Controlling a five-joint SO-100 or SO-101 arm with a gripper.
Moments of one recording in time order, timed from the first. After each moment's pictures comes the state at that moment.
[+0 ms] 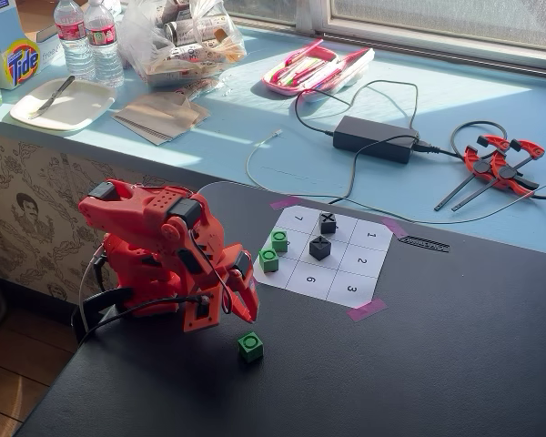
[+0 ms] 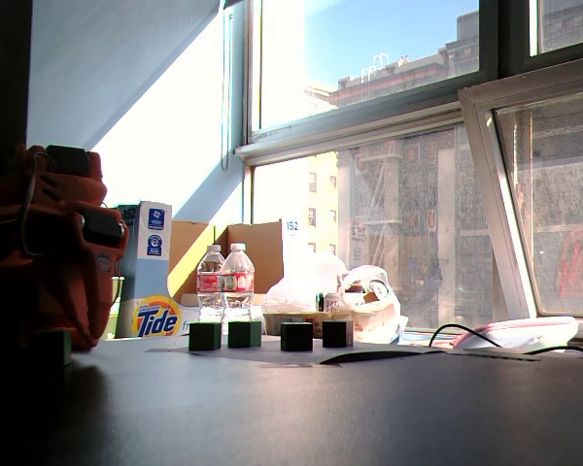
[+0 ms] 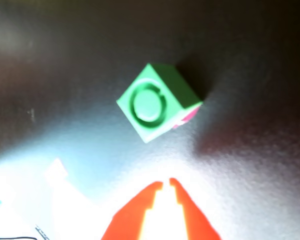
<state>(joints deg) 9.1 189.0 174.4 57.2 -9.3</state>
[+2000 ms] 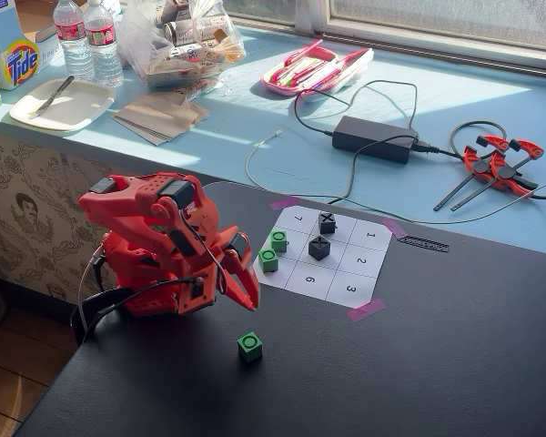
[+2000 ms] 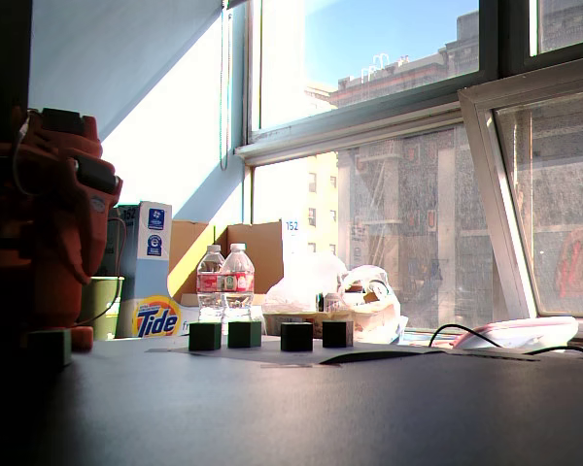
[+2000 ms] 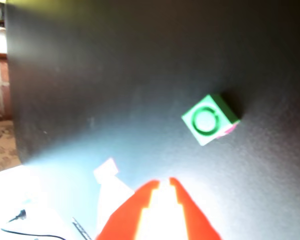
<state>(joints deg) 14.2 181.7 154.7 61.5 -13.1</state>
